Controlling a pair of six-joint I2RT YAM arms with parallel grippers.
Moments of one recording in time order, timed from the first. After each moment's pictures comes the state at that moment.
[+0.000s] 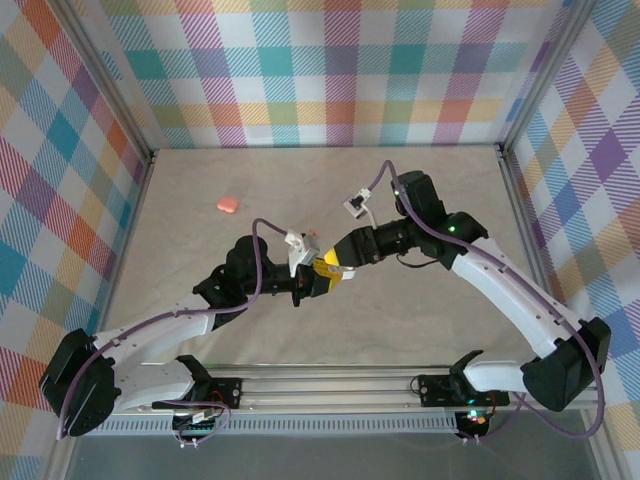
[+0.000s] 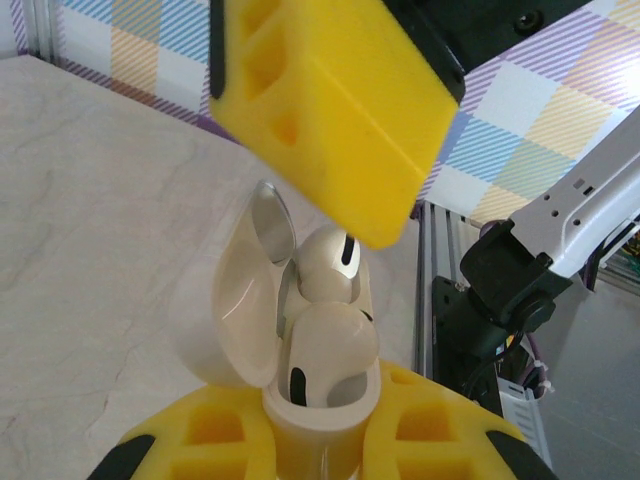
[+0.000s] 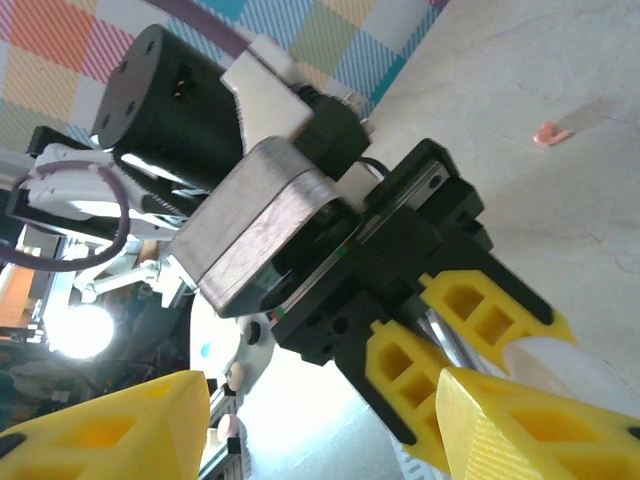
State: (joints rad) left arm -0.76 1.12 0.64 0.26 0.62 -0.17; right arm 0.61 1.26 1.24 -0.65 -1.00 0.41
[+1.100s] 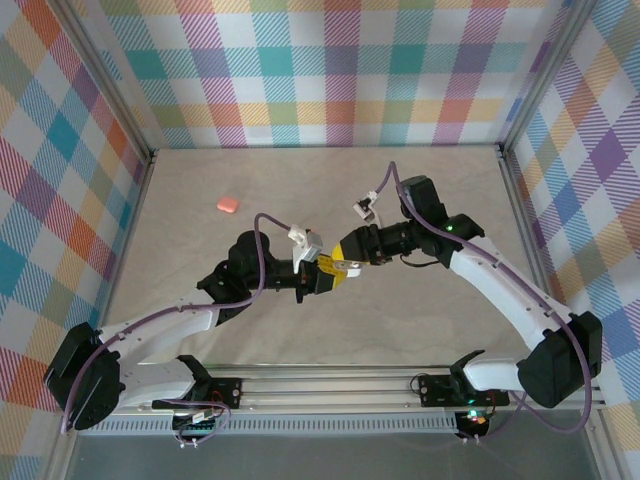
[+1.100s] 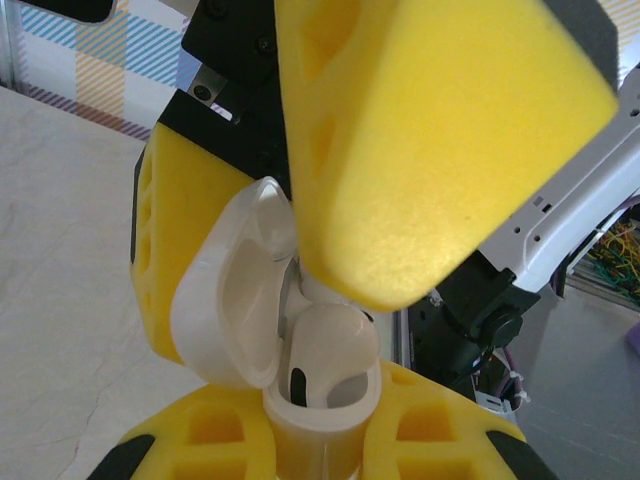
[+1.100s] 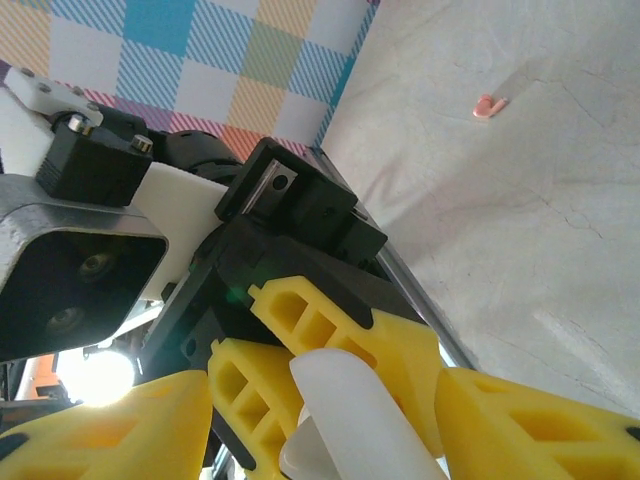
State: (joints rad) left arm -0.76 1.16 0.67 0.31 0.67 -0.19; right arm 0.53 1.29 1.15 -0.61 -1.02 0.50
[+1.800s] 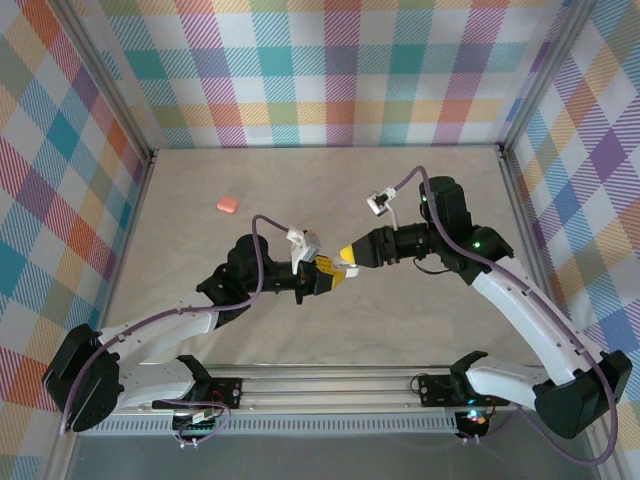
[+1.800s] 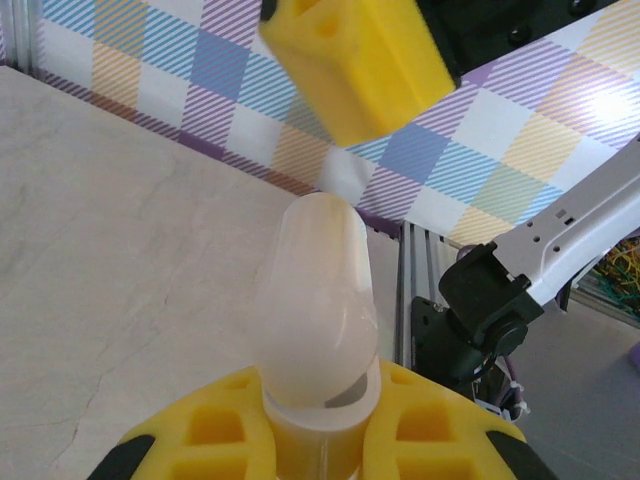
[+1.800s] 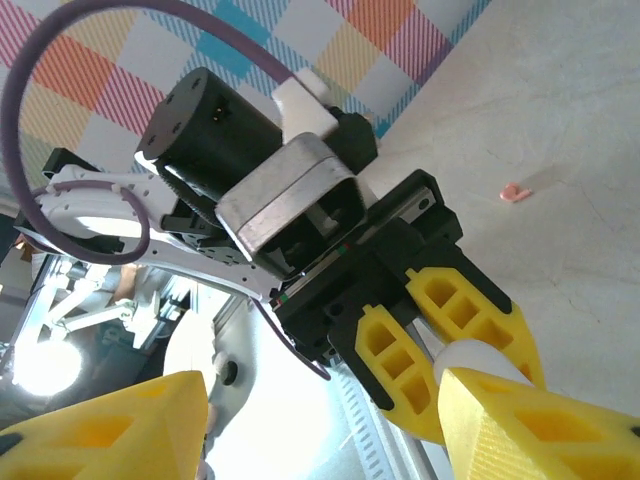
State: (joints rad) left arm -0.76 1.15 0.64 0.33 0.64 -0.24; right arm 0.53 1.11 1.14 -0.55 -0.98 0.44
